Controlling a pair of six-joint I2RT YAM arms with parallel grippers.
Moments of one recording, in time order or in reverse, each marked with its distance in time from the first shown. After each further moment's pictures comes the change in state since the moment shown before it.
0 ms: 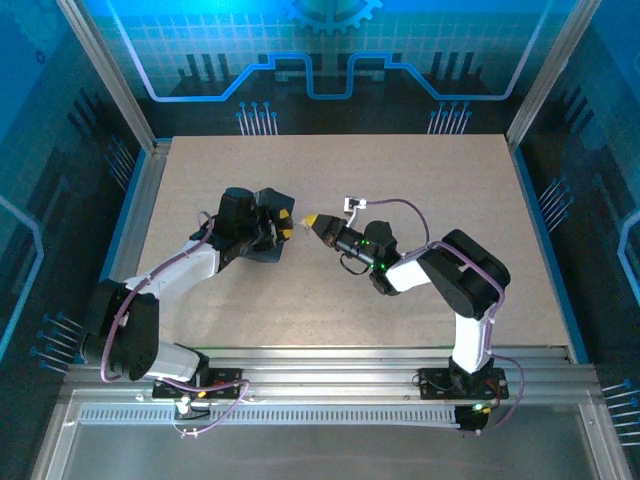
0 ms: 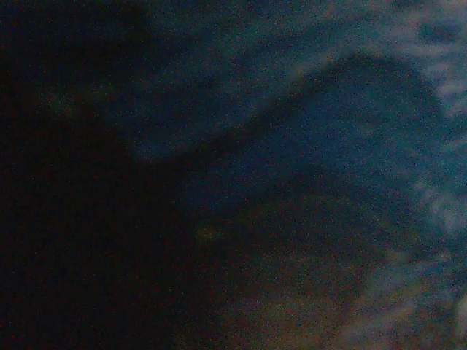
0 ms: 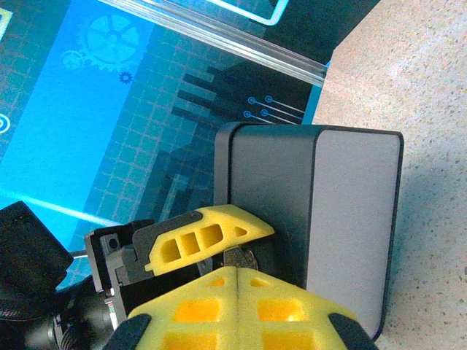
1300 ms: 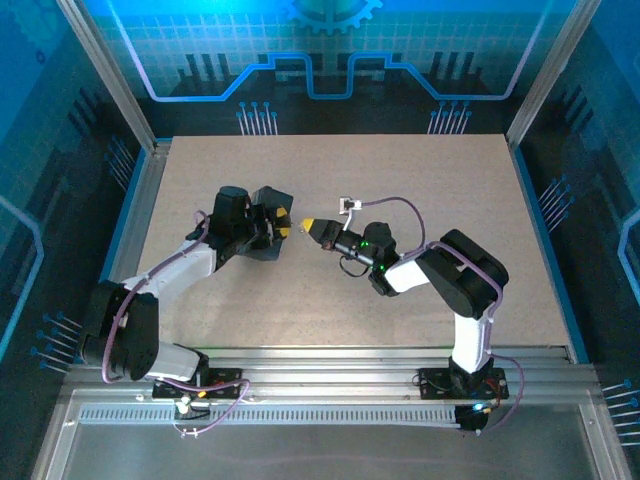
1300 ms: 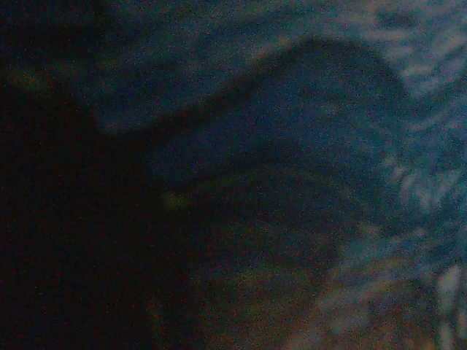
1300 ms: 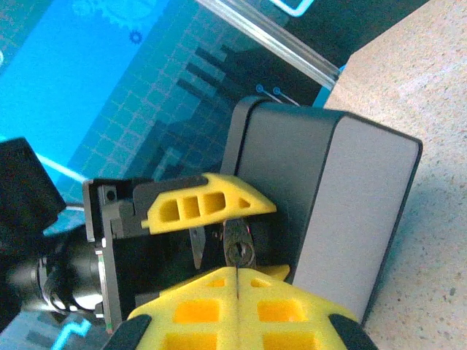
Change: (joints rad) left arm 0.034 -0.005 -0.008 0.024 0.064 0.030; right arm 0.009 0.005 0.000 0.008 -0.054 -0.211
